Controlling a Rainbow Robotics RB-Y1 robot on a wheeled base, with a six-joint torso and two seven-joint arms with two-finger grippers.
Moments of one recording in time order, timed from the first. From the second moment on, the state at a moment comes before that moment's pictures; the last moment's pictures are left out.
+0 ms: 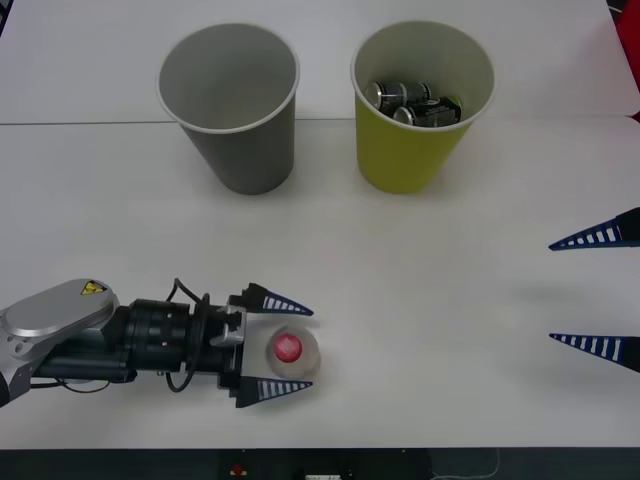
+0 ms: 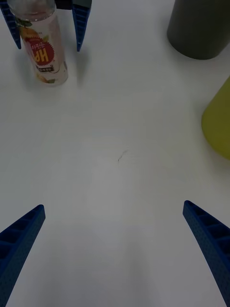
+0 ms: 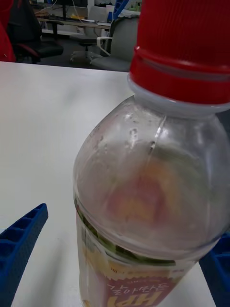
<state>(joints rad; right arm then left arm) 0.26 -1.13 -0.26 -2.01 1.31 -1.13 -0.09 -0.41 0.82 -0.89 -1.38 -0.68 -0.89 -0.57</state>
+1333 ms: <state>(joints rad) 0.26 -1.13 -0.26 -2.01 1.31 -1.13 -0.09 -0.26 0.83 -0.54 -1.67 -1.08 -0.92 -0.04</state>
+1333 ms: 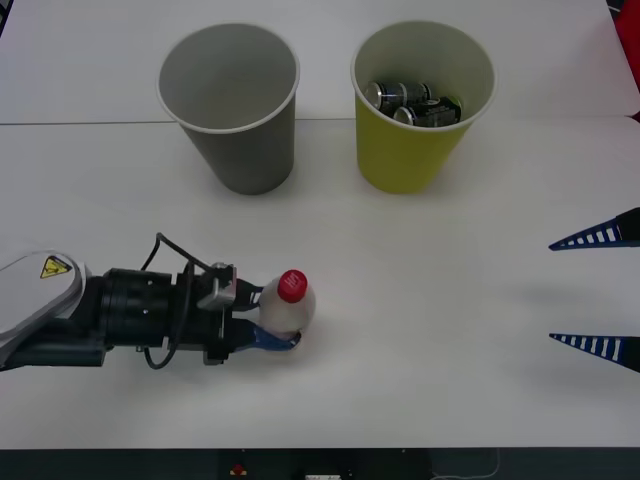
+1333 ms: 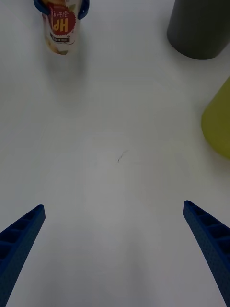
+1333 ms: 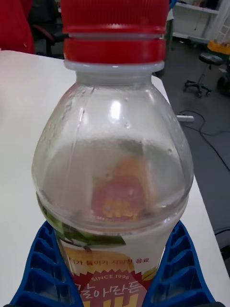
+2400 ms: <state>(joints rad) 0.26 -1.13 -0.26 -2.01 1.31 -1.13 -0.09 -0.15 0.85 -0.04 -2.28 -1.74 -0.90 1.28</state>
